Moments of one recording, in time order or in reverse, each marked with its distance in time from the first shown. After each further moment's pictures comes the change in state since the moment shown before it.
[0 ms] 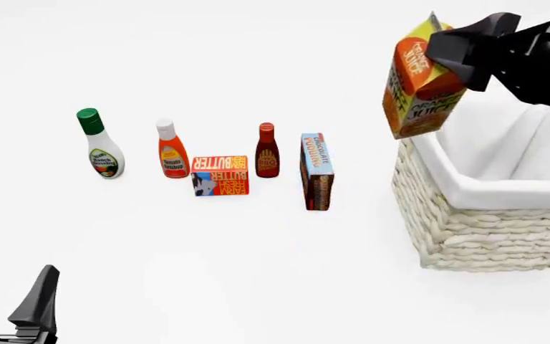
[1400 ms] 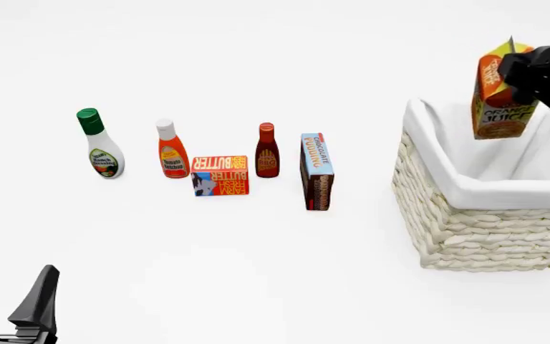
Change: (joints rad) left arm 0.000 0.000 0.000 0.000 0.000; right arm -0.390 0.010 0.191 -0.222 -0.088
